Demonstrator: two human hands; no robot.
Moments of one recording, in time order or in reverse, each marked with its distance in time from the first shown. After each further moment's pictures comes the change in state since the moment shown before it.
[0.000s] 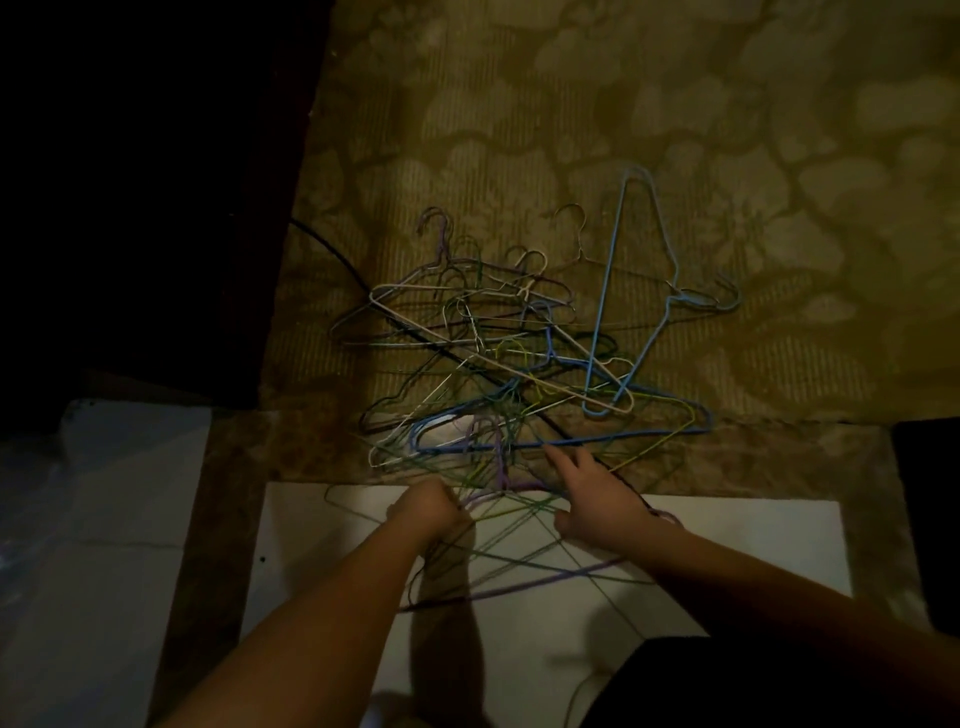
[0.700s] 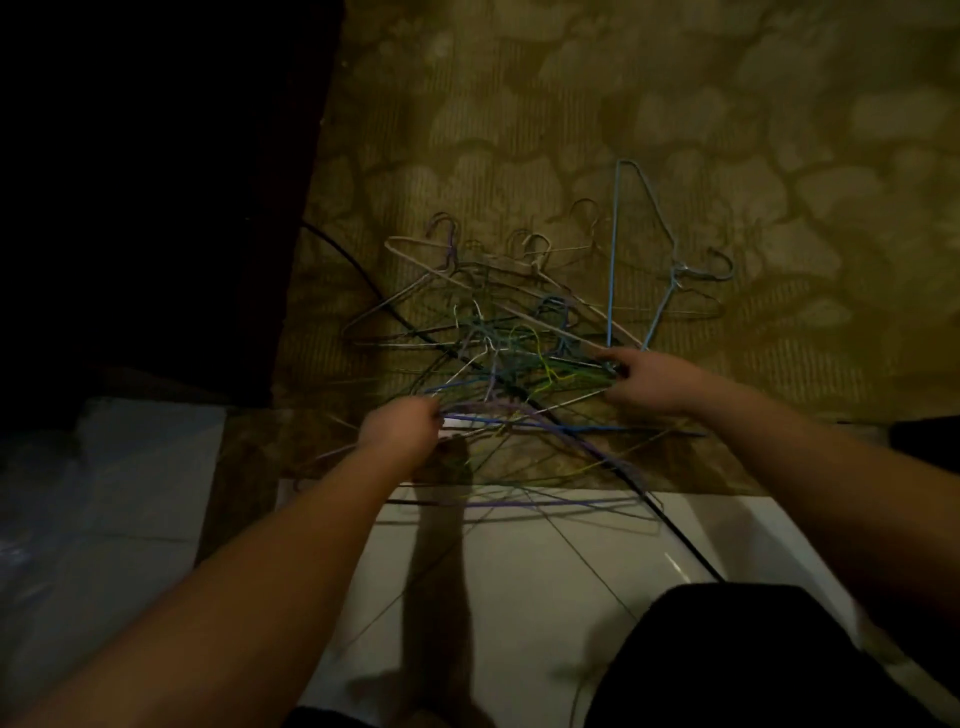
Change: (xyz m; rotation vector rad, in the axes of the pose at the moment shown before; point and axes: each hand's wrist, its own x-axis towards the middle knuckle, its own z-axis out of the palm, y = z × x) left_hand -0.024 0.018 -0.095 0.320 0.348 0.188; right_hand 0.004 0.005 -0.156 0.120 0.026 0.139
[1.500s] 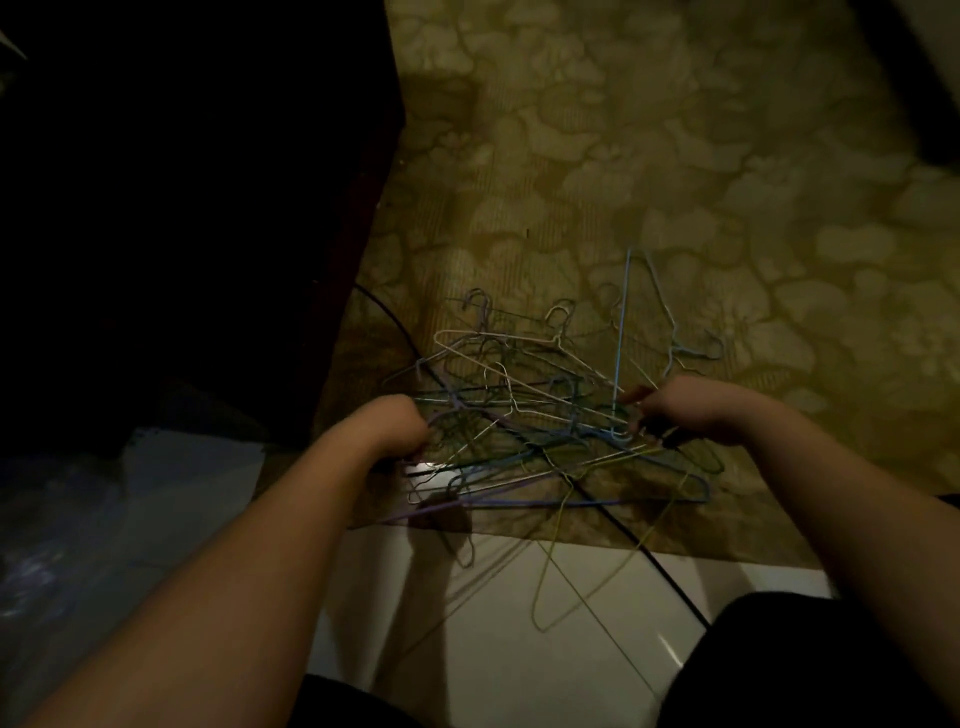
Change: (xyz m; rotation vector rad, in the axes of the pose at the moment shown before) left_hand -0.041 -0.039 -0.112 -0.236 -0.149 -0.085; right_hand -0.057 -0.053 -0.065 0.487 -0.100 0.135
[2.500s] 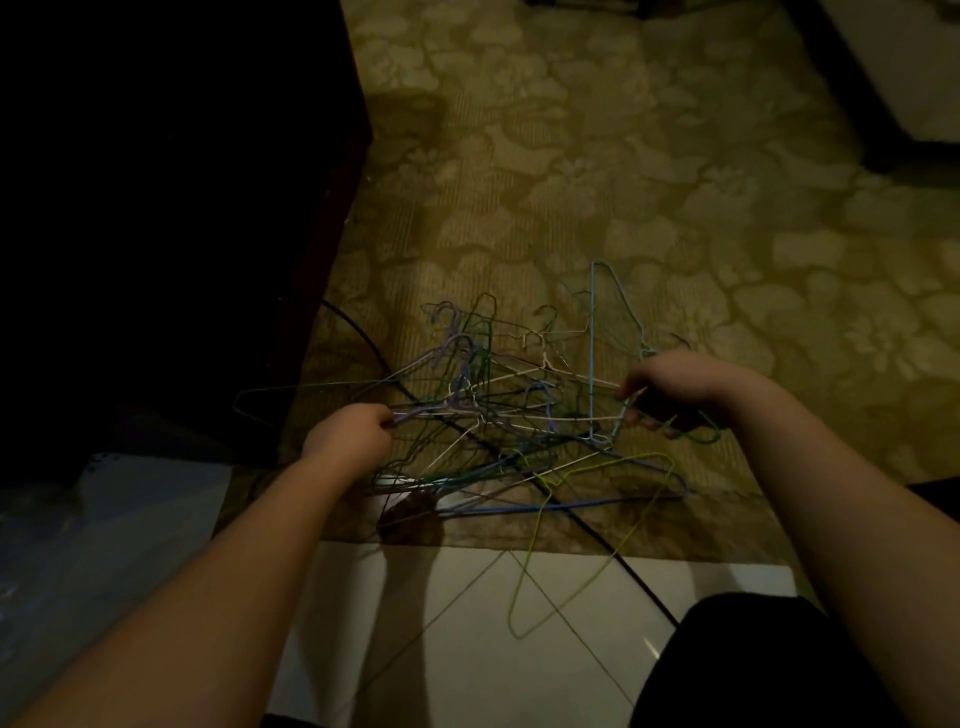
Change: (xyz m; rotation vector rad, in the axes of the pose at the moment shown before) left_hand 0.009 -0.006 0.020 0.002 0.333 0.071; right_hand -0.022 0.000 -0.033 0.138 0.084 0.053
